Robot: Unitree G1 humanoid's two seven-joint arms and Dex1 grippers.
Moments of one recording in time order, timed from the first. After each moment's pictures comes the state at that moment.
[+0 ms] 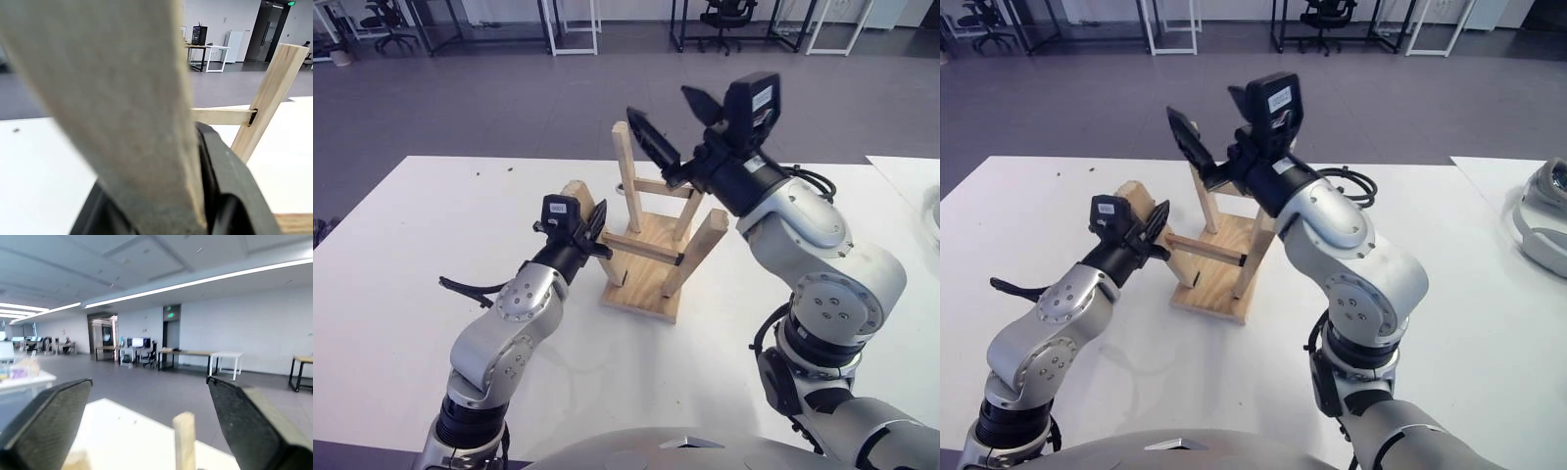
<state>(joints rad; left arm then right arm) -0.10 0.34 -0.20 -0.68 -0.48 0.71 0.20 -0.62 -0.12 0.02 -0.76 0.60 1.07 -0.04</state>
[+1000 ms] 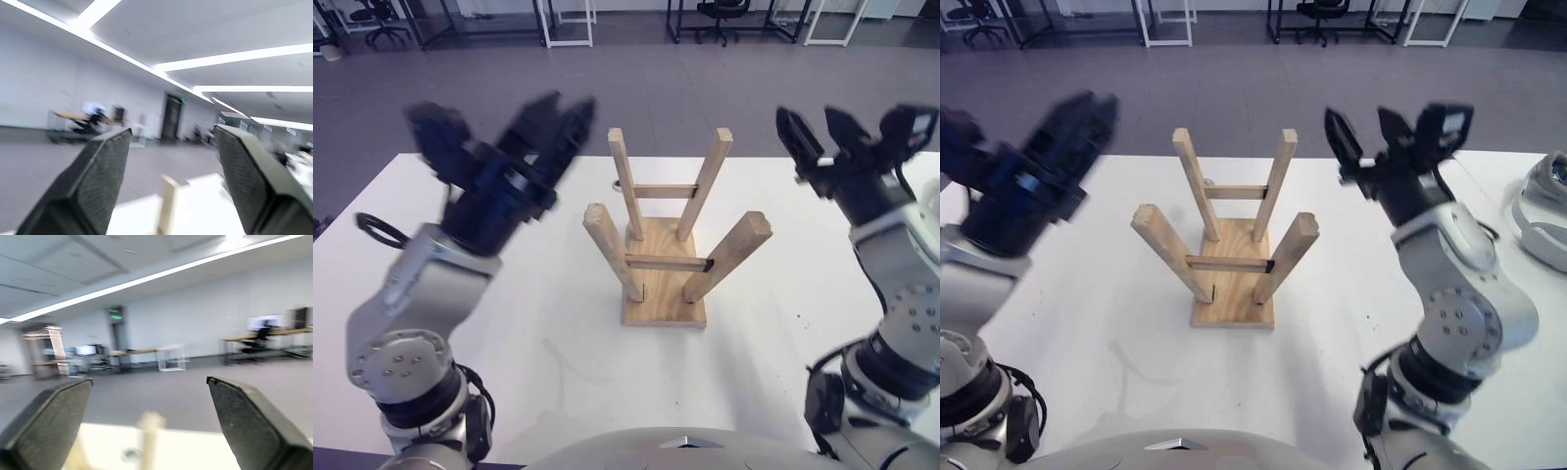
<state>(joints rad) -0.33 0.43 0.43 -0.83 -1.32 0.69 0.14 -0.25 -0.26 -0.53 -0.78 0.73 1.00 0.07</state>
